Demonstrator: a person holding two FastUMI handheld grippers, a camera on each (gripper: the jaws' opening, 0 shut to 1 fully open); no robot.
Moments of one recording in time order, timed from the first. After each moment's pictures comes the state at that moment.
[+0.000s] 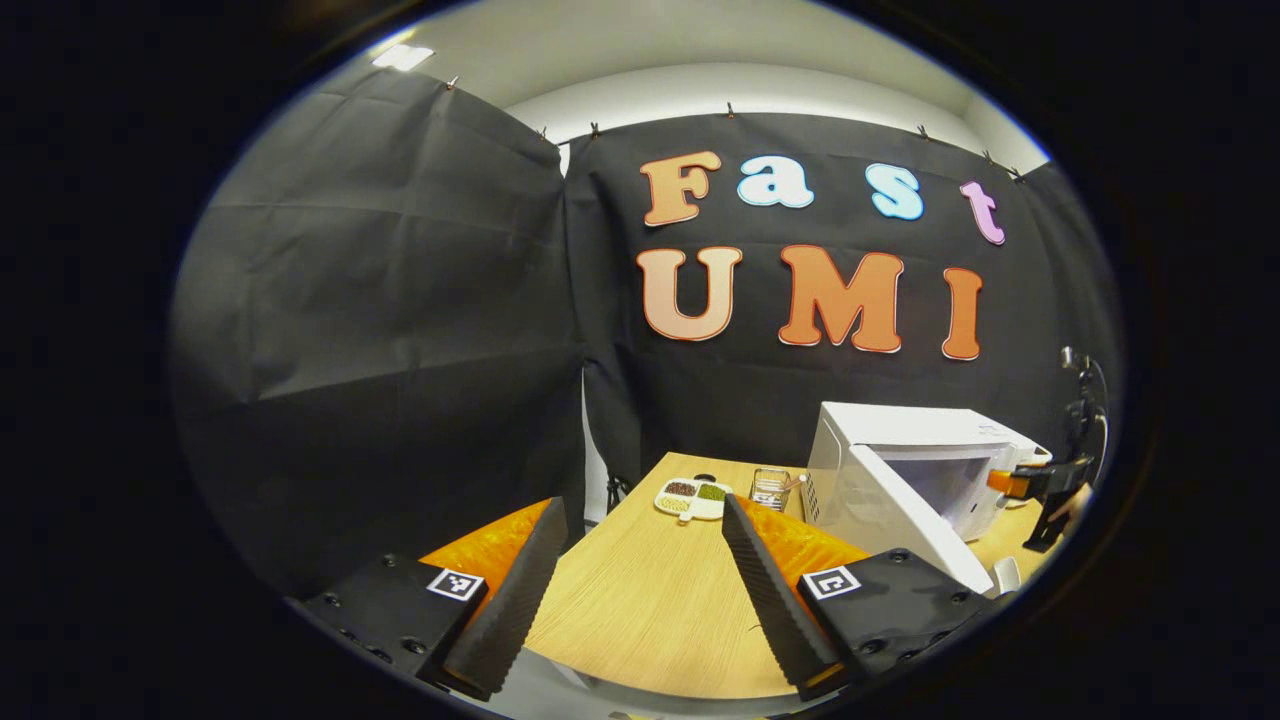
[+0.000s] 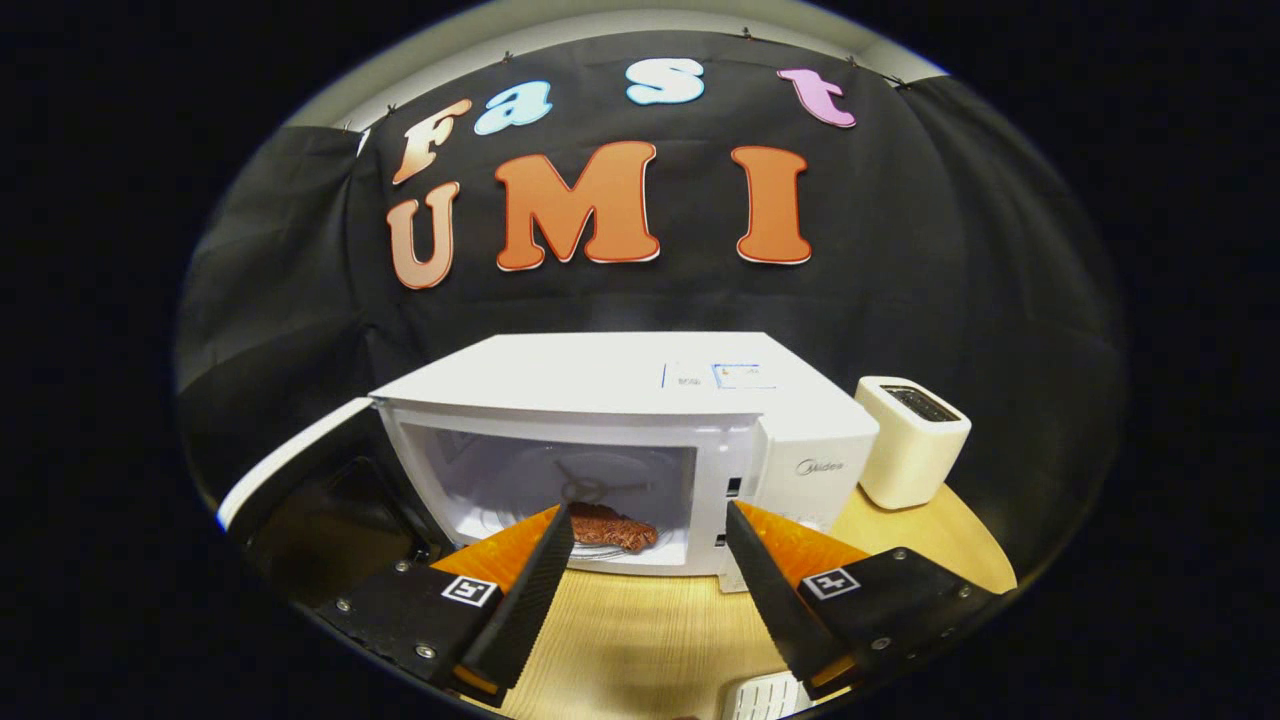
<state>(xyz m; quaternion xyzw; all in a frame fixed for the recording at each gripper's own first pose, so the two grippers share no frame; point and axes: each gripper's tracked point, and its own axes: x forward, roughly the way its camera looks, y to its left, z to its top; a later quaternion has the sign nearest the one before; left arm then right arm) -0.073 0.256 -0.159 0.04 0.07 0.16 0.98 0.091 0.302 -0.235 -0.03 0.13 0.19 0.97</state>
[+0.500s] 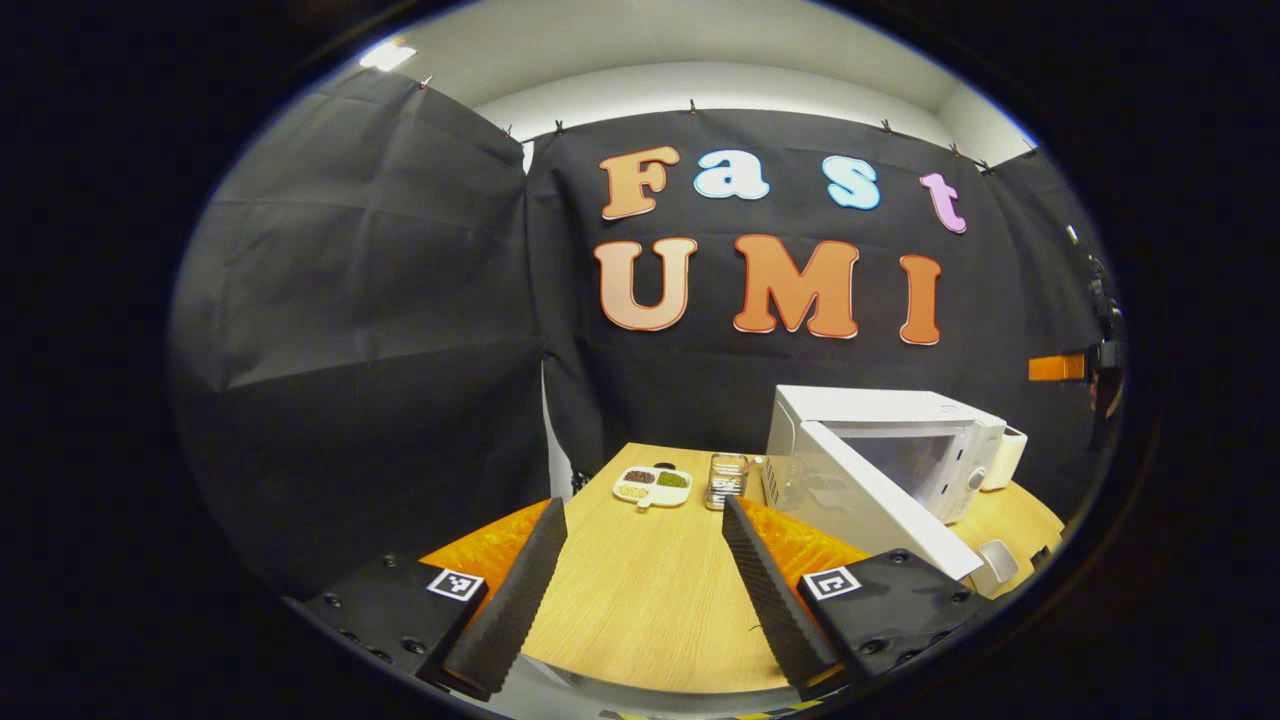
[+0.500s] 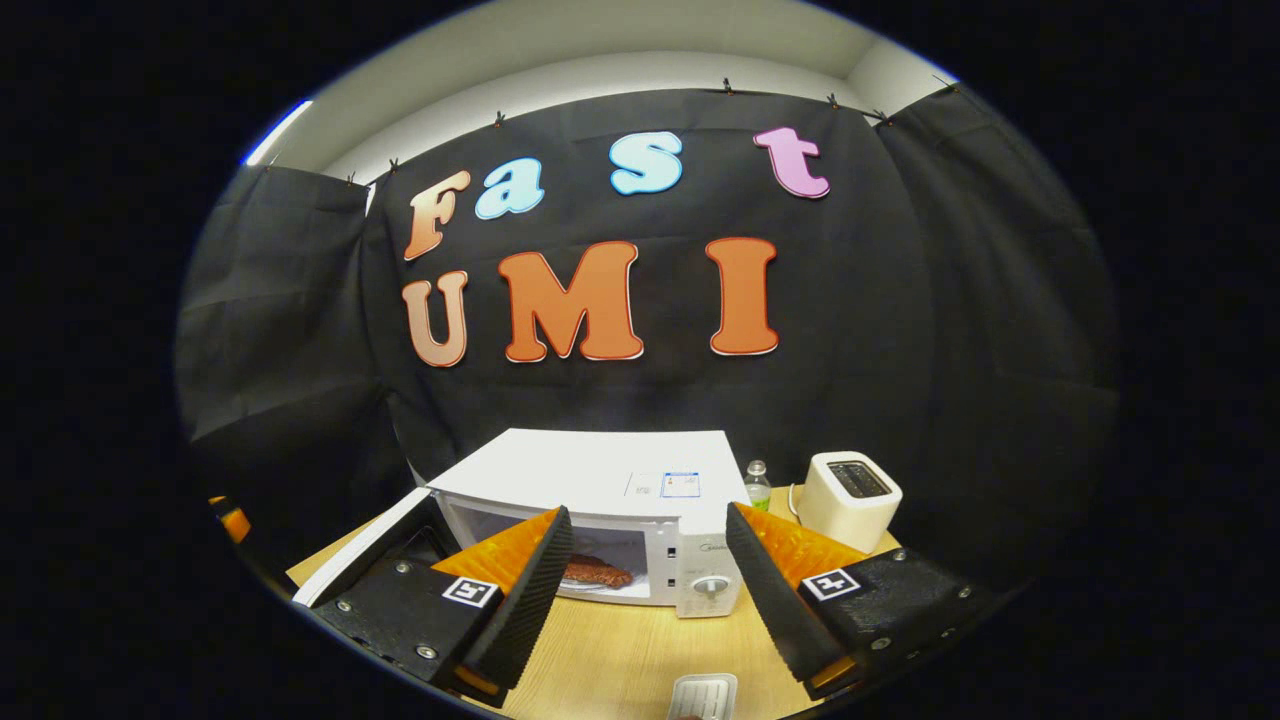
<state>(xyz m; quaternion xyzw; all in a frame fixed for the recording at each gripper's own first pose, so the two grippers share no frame) -0.074 0.213 -0.205 0.05 0.08 0.11 0.99 0.045 0.232 -0.113 -0.02 0.06 0.19 0.98</state>
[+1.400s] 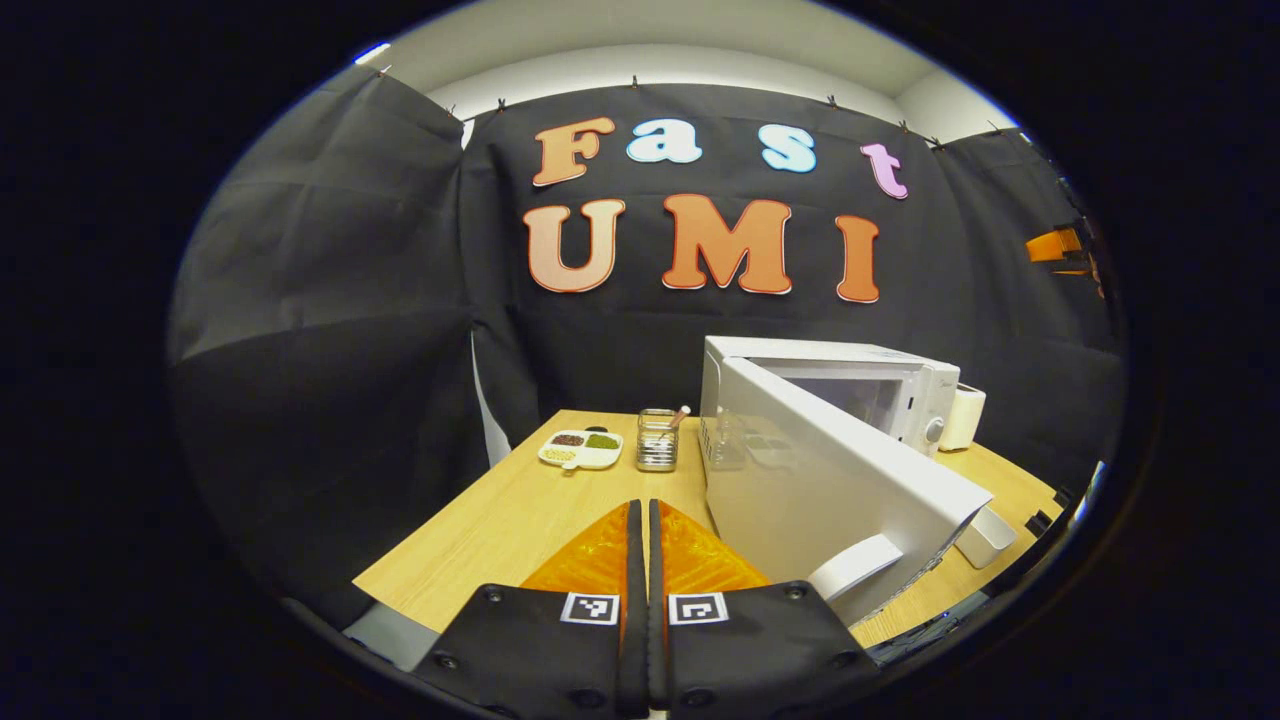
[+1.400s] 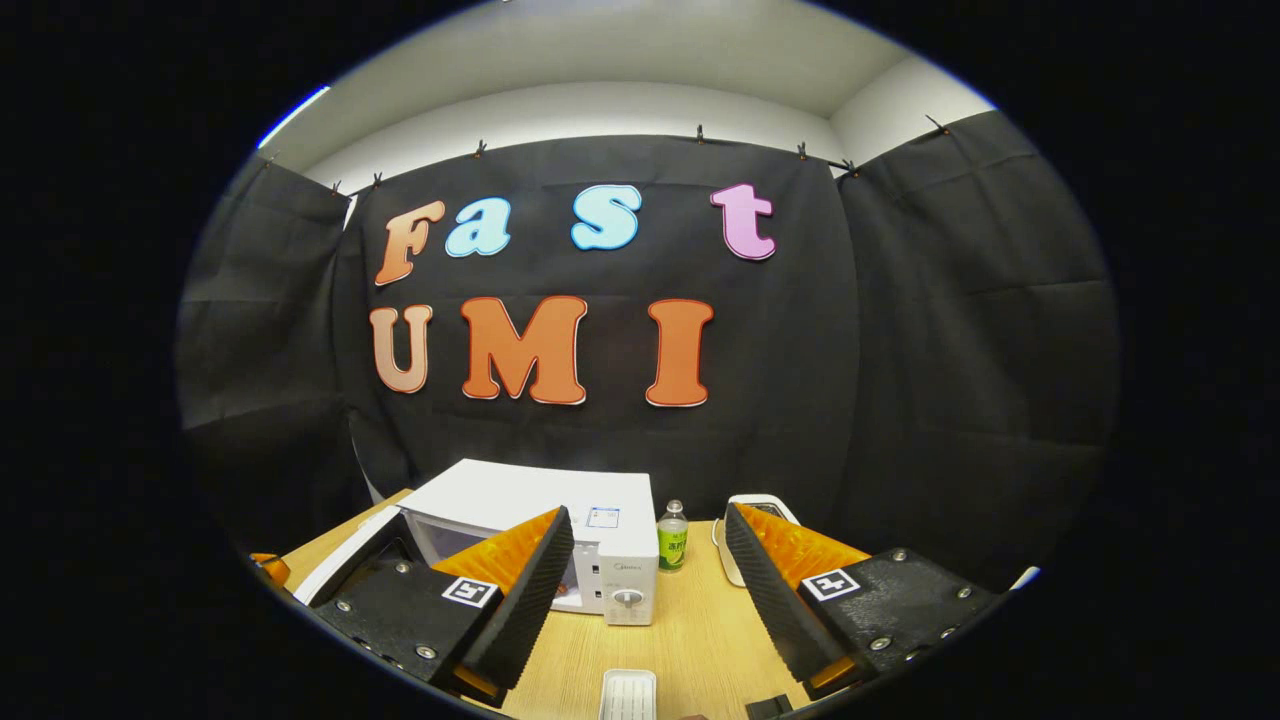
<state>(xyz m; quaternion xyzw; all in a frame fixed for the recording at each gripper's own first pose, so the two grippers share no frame) -0.053 0.146 -0.284 0.05 0.12 0.02 0.99 0.007 0.157 -0.041 -0.04 0.01 0.13 0.99</state>
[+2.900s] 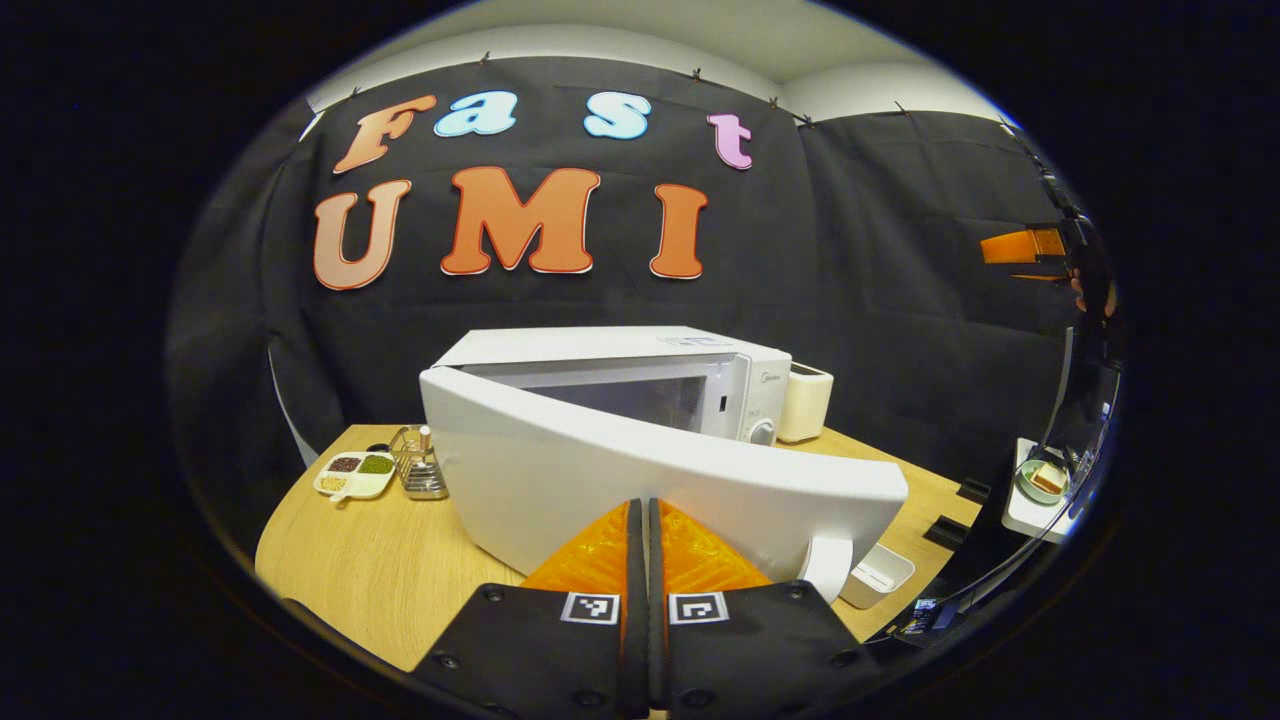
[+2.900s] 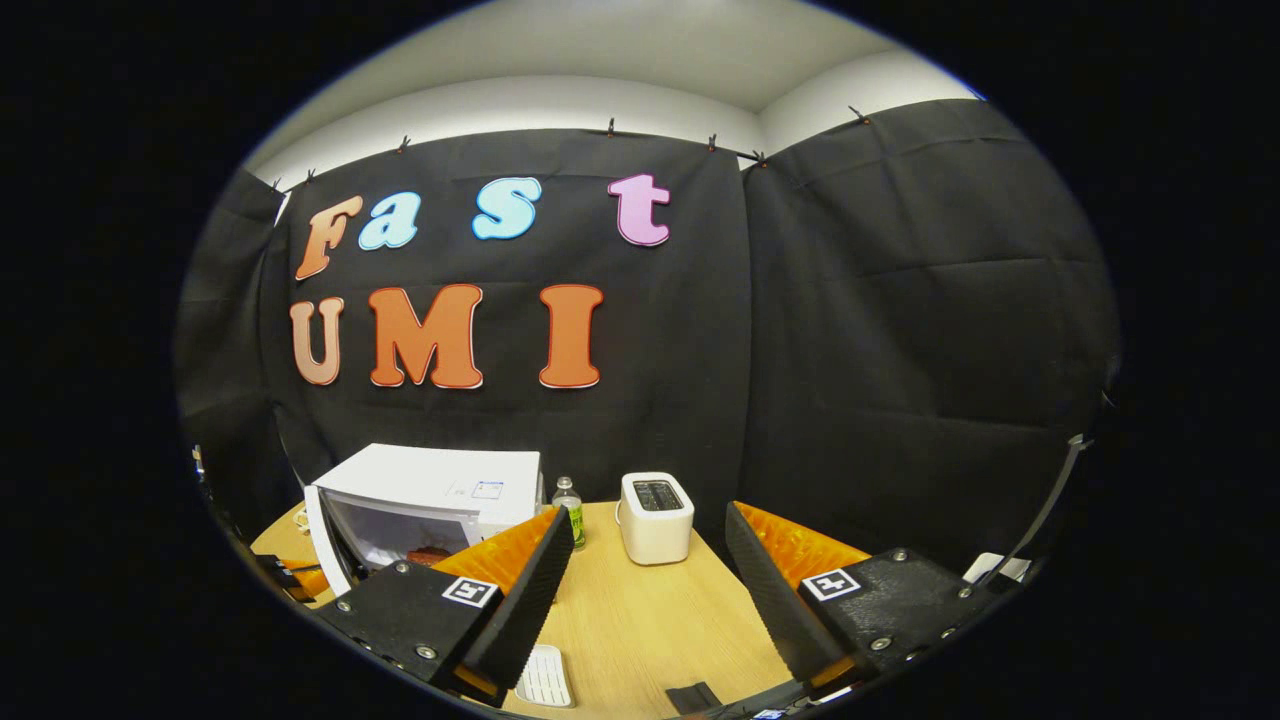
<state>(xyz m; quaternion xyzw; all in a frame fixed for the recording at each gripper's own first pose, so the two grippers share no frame) 0.028 -0.079 -0.301 0.06 0.15 -0.22 0.96 -0.003 0.026 -0.059 -0.03 0.03 0.00 1.00</state>
